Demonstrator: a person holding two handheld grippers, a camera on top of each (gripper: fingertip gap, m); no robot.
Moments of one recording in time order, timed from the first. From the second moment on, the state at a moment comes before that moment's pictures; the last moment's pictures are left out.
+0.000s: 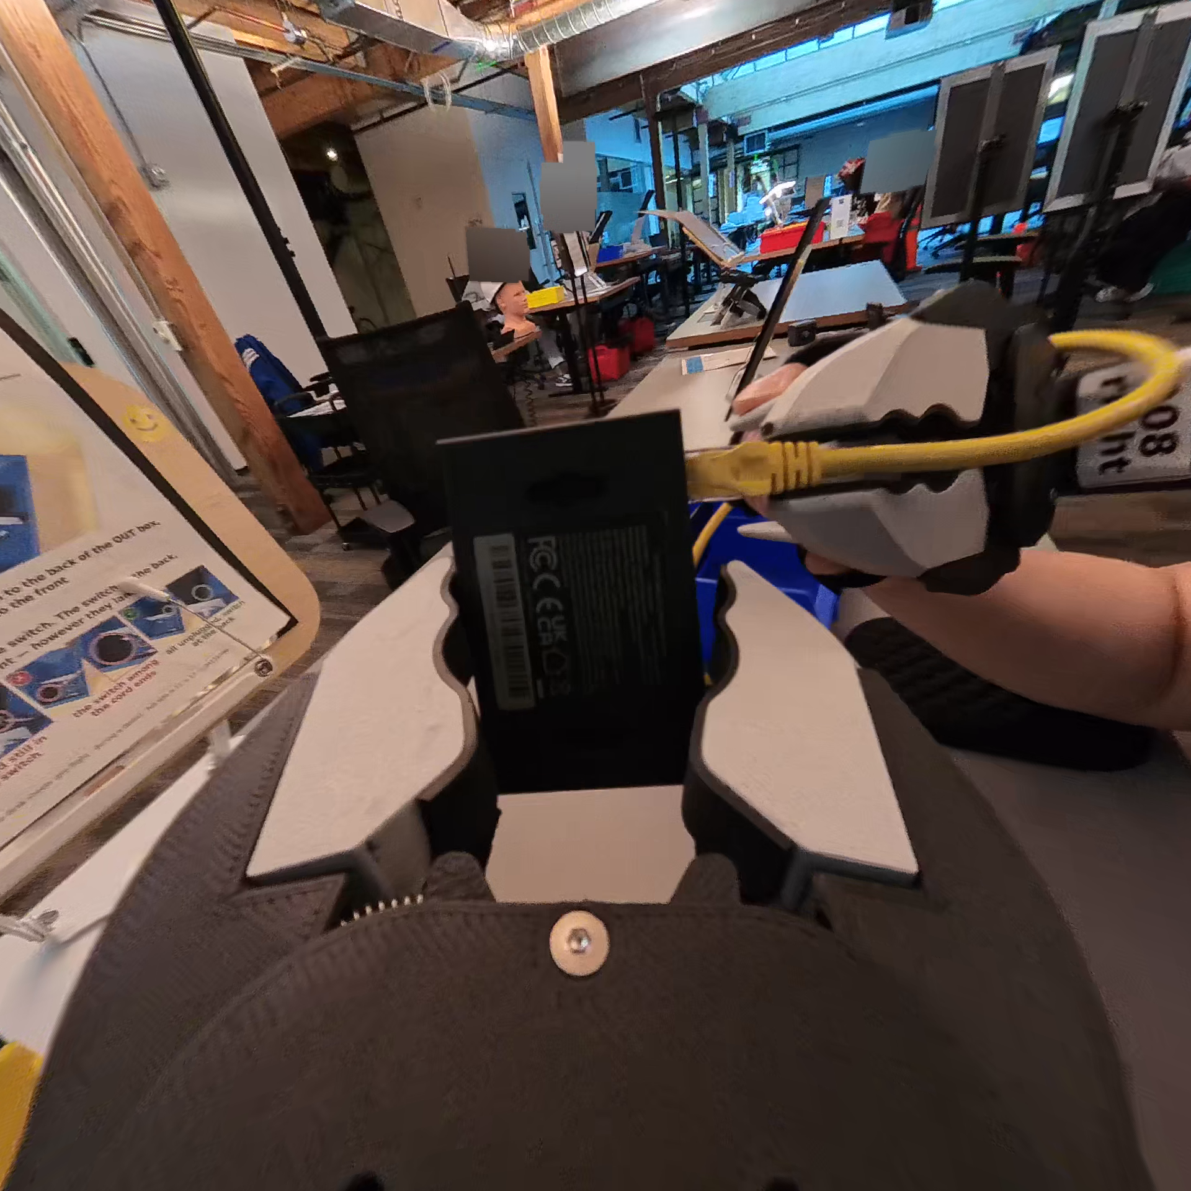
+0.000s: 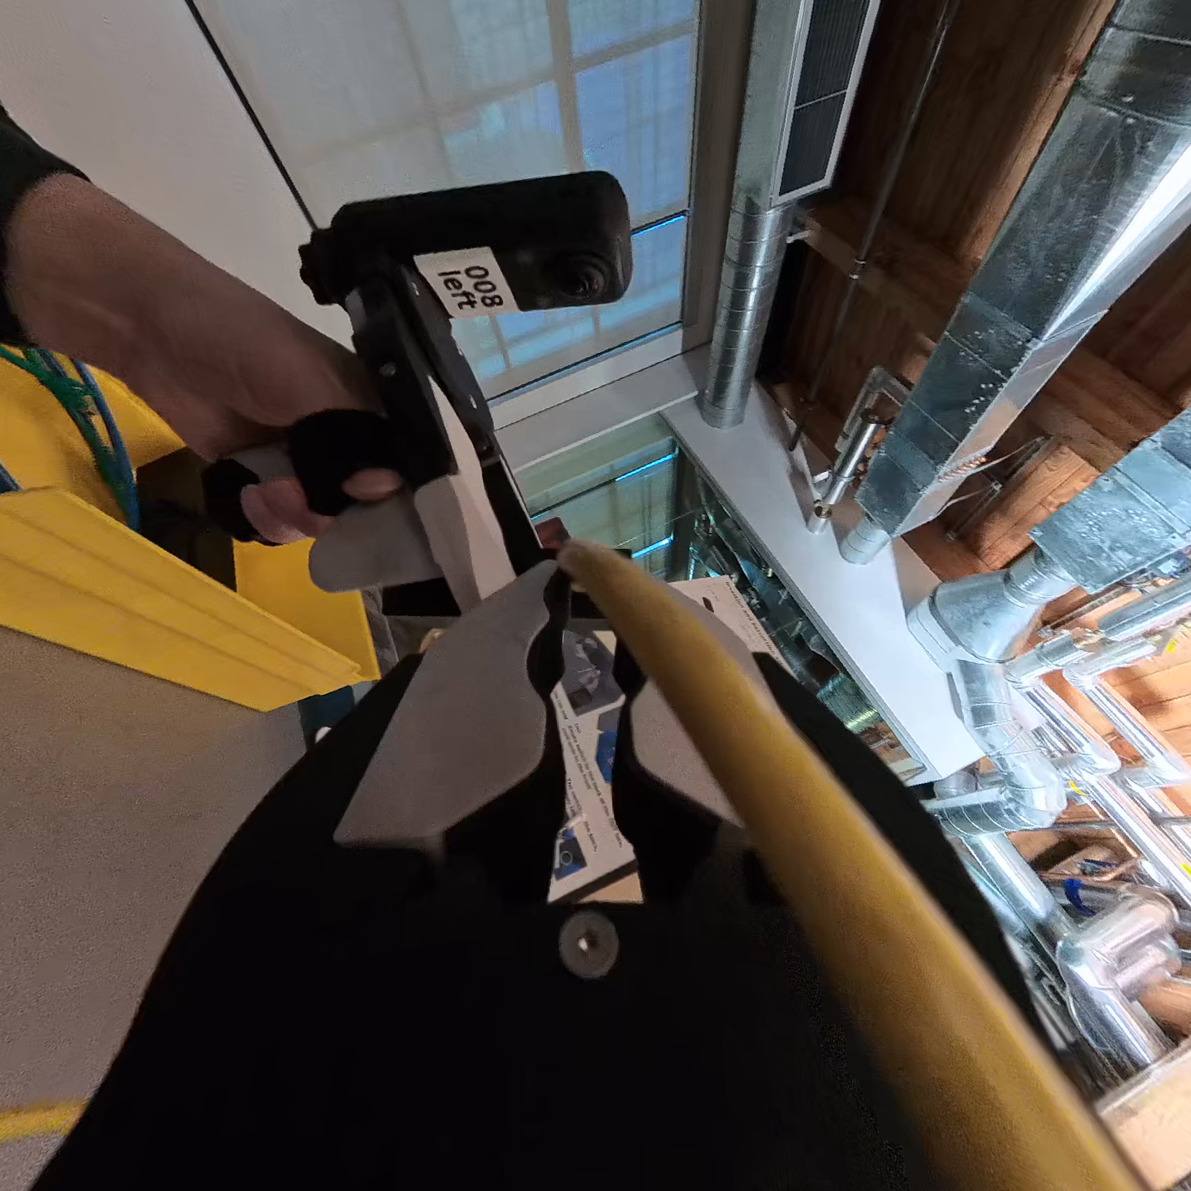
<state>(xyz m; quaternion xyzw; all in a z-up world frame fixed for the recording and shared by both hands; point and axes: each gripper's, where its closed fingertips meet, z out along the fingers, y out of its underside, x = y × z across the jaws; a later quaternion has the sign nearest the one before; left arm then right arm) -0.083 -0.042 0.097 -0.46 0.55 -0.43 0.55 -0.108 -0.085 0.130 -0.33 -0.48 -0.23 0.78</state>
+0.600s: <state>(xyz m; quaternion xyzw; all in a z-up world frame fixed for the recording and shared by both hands) -0.091 -0.037 0.110 -0.47 0.53 -0.34 0.62 -0.098 -0.078 0.129 -0.37 -0.46 -0.14 0.80</state>
